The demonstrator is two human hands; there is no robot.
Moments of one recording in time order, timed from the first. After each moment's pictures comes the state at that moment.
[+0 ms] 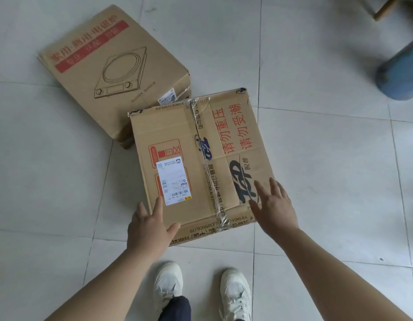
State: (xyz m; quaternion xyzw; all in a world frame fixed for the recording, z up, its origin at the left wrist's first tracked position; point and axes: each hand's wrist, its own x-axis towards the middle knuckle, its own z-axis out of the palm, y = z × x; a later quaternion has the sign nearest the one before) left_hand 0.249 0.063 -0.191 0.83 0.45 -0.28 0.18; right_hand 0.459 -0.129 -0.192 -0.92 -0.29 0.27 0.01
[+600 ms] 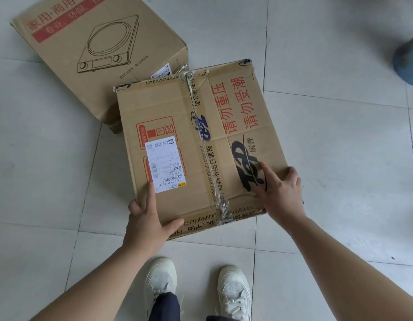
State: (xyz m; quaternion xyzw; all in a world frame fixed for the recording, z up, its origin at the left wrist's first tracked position) left_hand 0.236 0.048 -0.246 0.78 0.50 -0.18 0.33; right_hand 0.472 -0.136 -0.242 -0.94 -0.23 0.23 0.09
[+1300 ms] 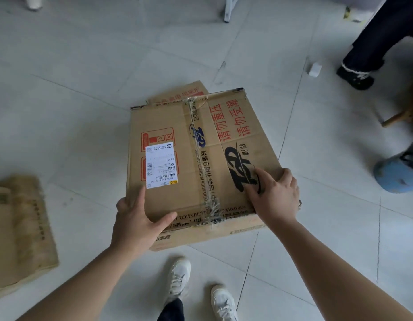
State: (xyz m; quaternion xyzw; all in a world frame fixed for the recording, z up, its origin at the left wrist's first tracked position) left_hand 0.160 0.086 0.130 0.72 0.61 -0.01 0.33; right_hand 0.429 -0.025 0.125 -0.92 -0.36 0.09 0.14
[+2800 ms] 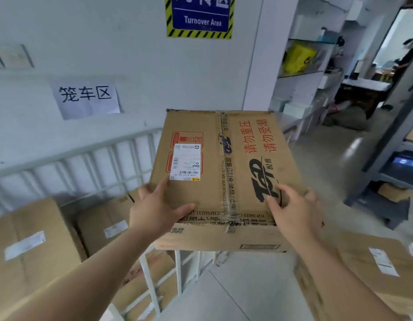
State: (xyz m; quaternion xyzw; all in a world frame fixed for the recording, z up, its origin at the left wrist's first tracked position) left_hand -0.437 -0.580 0.546 -0.02 0.96 0.26 -0.05; right_hand -0.394 -0.289 0.558 -0.22 -0.93 0.18 0.21
